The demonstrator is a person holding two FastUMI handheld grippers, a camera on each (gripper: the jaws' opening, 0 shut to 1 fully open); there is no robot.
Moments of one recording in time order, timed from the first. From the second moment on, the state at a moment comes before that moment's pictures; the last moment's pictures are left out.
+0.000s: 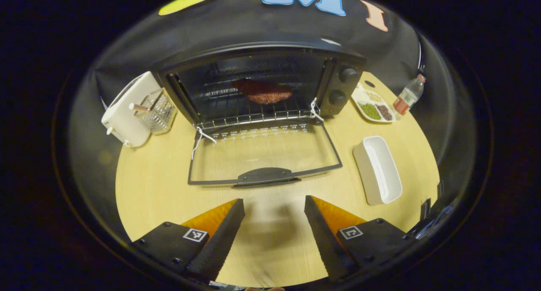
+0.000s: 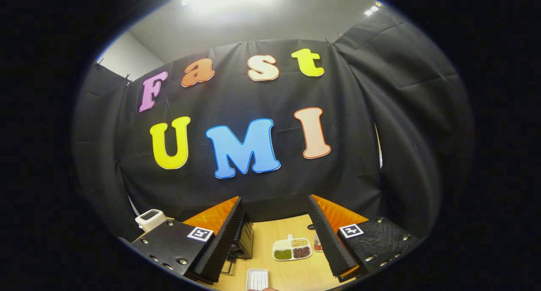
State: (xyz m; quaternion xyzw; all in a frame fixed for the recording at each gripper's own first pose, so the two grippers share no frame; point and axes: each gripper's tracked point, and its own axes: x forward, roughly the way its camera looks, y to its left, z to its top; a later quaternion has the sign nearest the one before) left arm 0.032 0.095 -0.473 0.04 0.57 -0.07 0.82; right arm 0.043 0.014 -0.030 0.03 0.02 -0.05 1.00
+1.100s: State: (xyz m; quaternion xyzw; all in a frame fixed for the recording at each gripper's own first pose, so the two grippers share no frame) left arm 0.052 0.110 -0.545 0.01 0.66 -0.04 0.75; right arm 0.039 -0.009 -0.044 0.05 0.04 -0.10 0.99
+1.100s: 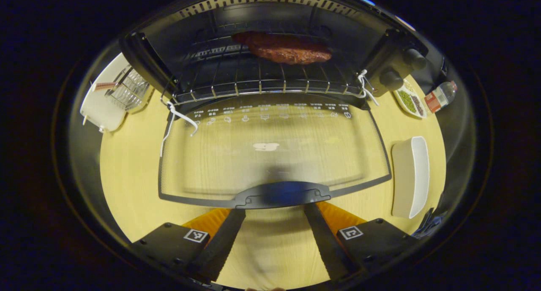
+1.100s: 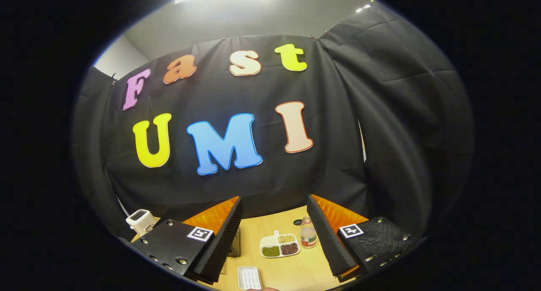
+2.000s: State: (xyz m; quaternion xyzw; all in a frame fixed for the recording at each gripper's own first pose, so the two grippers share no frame) left arm 0.056 0.108 -0.485 -0.01 0.59 -0.06 0.81; right arm 0.046 0.039 -0.048 0.03 0.06 -0.04 1.00
